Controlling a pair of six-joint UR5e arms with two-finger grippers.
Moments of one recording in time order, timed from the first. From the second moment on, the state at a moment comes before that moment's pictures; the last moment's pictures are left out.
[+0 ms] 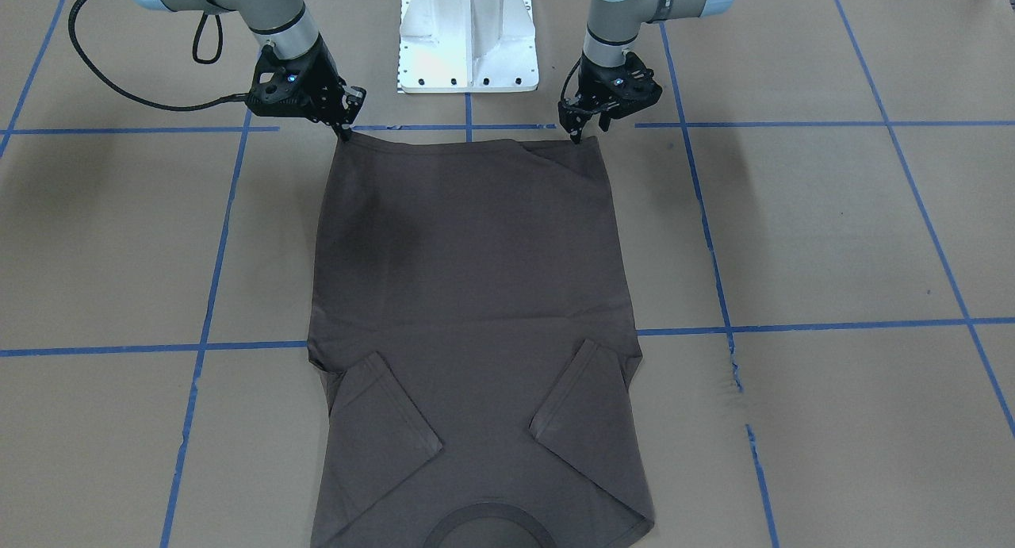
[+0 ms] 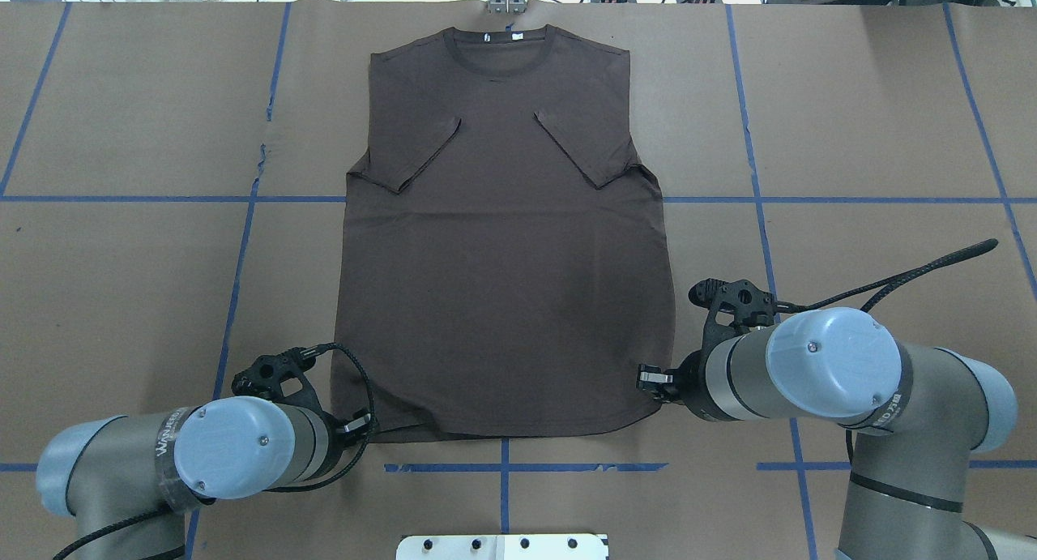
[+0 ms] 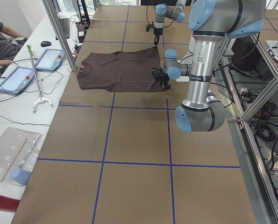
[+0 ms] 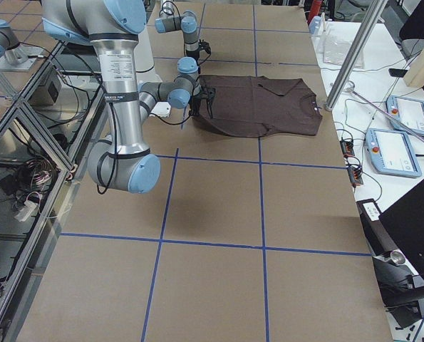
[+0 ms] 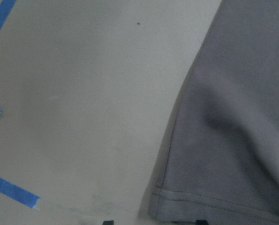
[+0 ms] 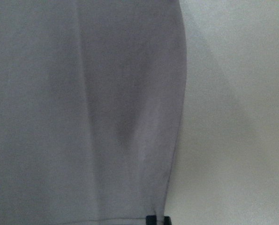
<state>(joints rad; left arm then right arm) -0.21 -1.82 -2.00 -1.69 -1.63 -1.89 0.35 -1.40 2.11 -1.36 1.78 1.56</state>
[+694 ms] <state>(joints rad) -0.22 -1.82 -1.99 -1.69 -1.63 -1.88 0.35 -1.40 2.10 -1.36 1.78 1.56</state>
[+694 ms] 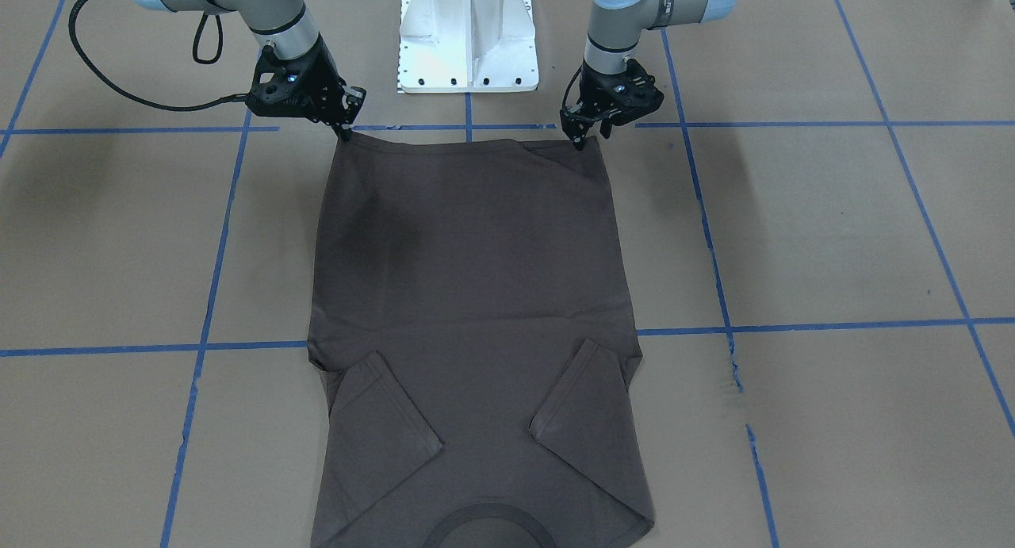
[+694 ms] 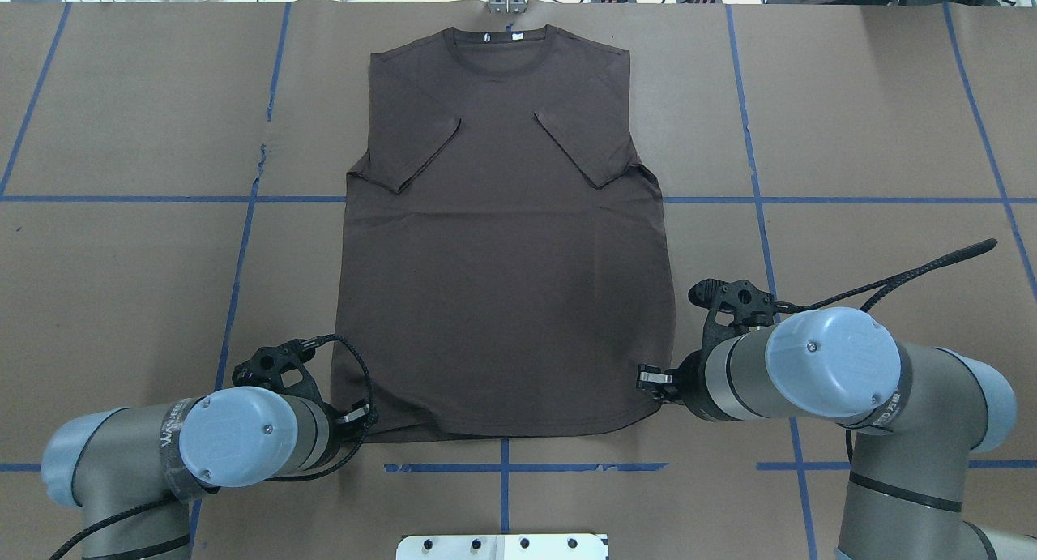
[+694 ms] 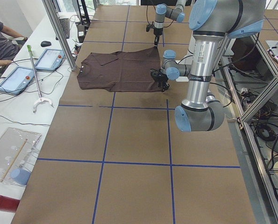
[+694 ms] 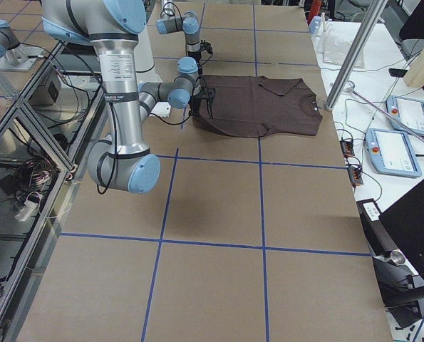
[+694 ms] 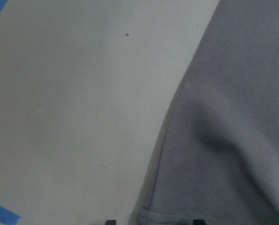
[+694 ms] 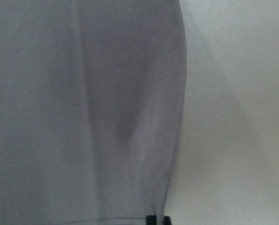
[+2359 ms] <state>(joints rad) -0.25 -1.72 -2.12 -1.67 -1.63 -1.71 0.41 -1.42 2.12 -1.36 1.87 1.56</state>
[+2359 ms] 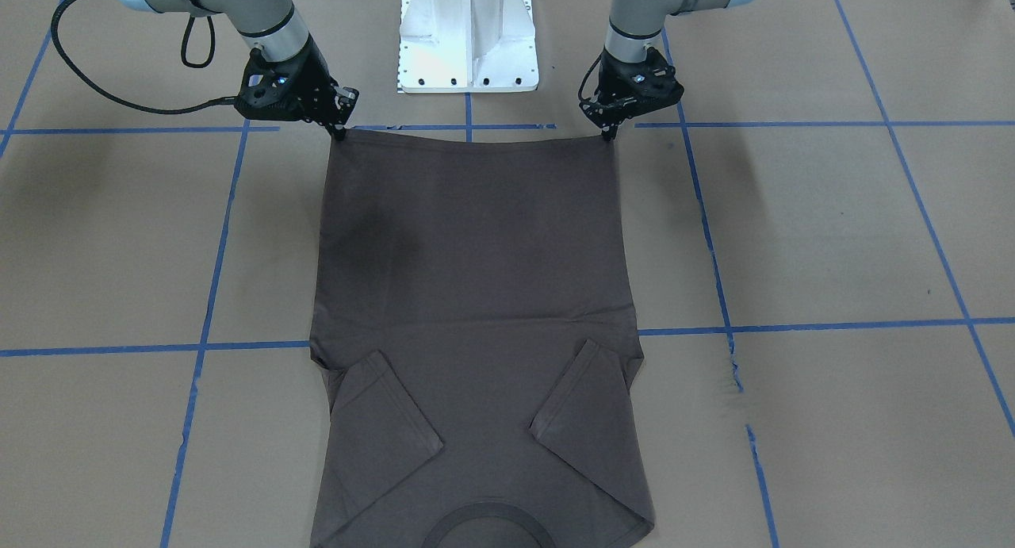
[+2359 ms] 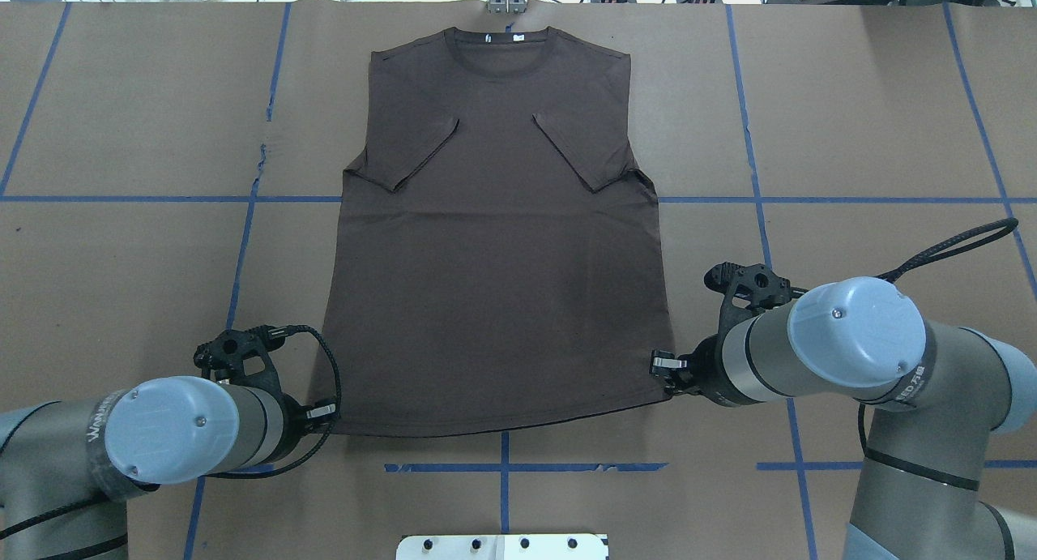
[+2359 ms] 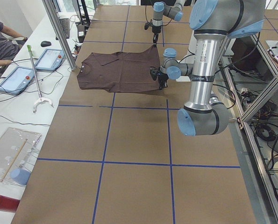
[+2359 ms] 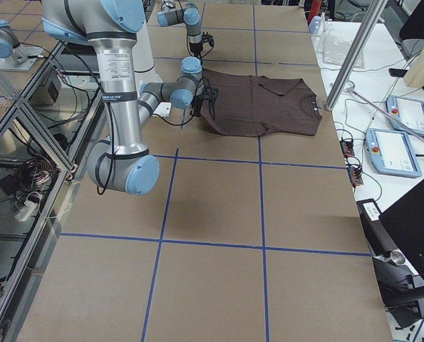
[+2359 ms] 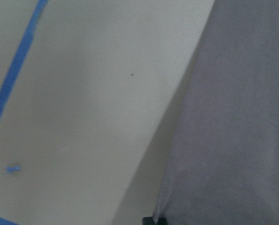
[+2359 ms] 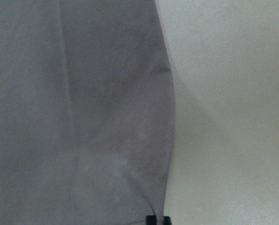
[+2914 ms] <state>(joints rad) -0.21 -1.70 -2.28 -1.58 -1.64 -1.69 0.43 -1.50 2.23 -1.36 1.97 1.56</state>
